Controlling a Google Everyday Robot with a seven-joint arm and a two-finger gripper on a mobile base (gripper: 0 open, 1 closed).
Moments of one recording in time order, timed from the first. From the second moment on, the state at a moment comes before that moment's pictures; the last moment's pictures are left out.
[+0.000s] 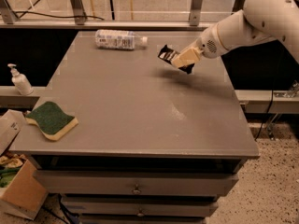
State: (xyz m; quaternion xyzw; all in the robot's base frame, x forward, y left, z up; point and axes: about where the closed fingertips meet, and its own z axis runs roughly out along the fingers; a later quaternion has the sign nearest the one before) arm 0.695 -0.120 0.871 -0.43 0.80 0.19 0.37
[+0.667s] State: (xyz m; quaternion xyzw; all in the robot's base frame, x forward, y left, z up) arm 0.745 -0.087 0.863 -0.43 0.79 0.18 0.40
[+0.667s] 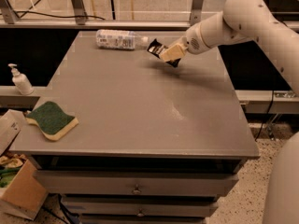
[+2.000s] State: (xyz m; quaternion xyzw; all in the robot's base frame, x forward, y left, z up) arm 0.798 -0.030 0.849 -0.45 0.79 0.15 0.39
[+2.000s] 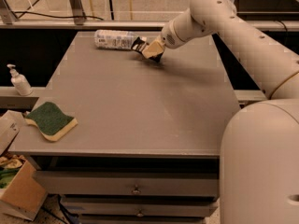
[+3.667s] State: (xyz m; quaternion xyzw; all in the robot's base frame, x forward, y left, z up) arm 0.796 -0.015 0.859 -0.44 0.79 0.17 0.39
